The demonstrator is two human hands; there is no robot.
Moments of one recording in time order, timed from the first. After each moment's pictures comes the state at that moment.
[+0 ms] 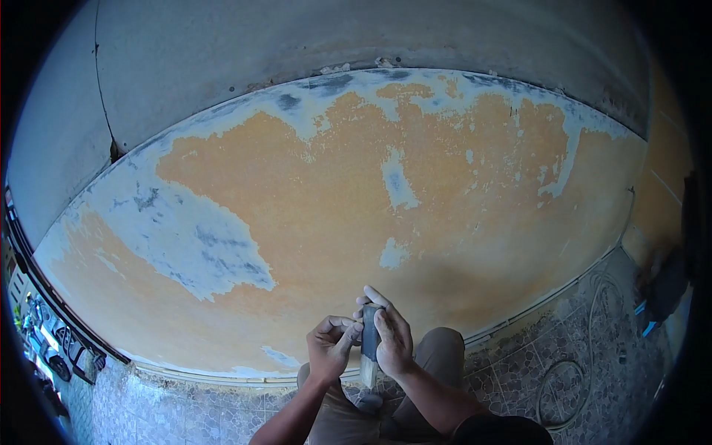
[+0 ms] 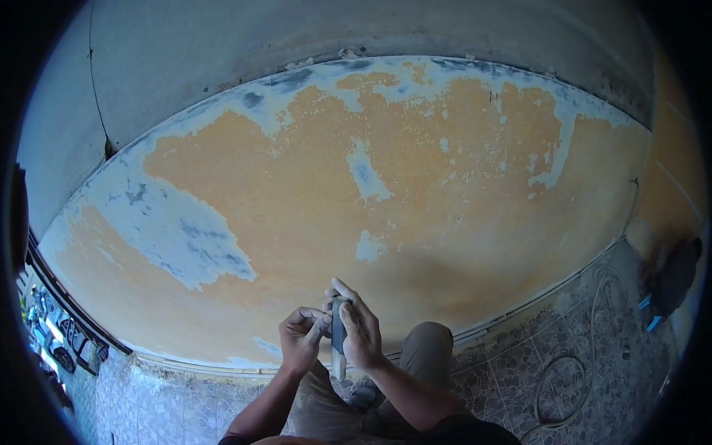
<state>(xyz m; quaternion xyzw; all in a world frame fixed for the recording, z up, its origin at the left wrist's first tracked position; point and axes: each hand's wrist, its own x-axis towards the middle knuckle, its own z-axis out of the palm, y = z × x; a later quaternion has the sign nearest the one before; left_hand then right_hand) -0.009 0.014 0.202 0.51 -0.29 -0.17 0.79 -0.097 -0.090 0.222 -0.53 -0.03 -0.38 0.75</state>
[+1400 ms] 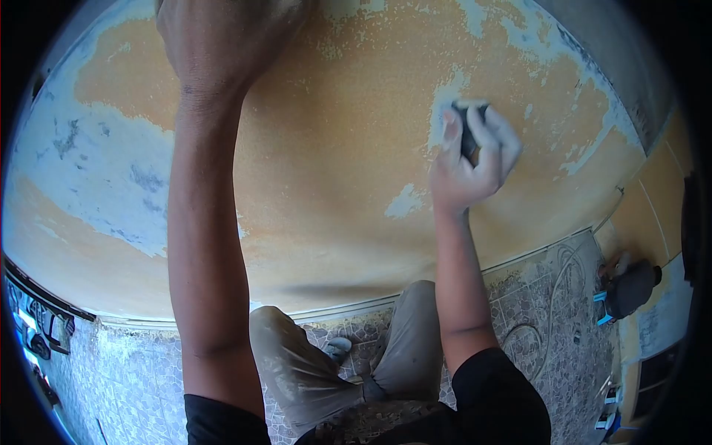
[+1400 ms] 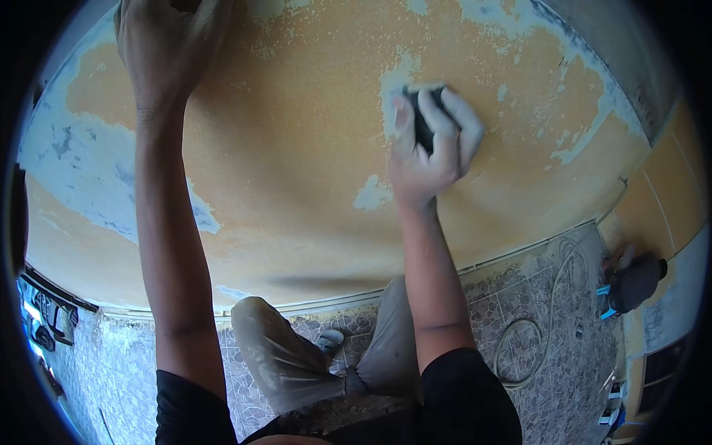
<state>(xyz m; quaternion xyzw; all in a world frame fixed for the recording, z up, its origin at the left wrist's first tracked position) 0.152 -0.063 0.501 0.45 -0.46 0.64 0.43 0.005 -0.250 0.341 -0.57 -0.01 -0.82 0.00</state>
